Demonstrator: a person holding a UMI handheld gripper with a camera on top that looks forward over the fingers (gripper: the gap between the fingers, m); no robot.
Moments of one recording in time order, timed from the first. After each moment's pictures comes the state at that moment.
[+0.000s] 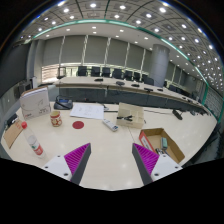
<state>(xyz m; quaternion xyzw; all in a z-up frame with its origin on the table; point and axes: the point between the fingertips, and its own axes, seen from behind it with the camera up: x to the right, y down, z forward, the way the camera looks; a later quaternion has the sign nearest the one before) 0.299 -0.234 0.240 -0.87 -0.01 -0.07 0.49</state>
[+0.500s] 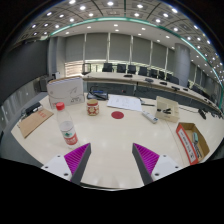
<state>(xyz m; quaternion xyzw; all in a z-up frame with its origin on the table) 0.129 -0.269 0.166 -0.87 -0.10 0.03 0.47</state>
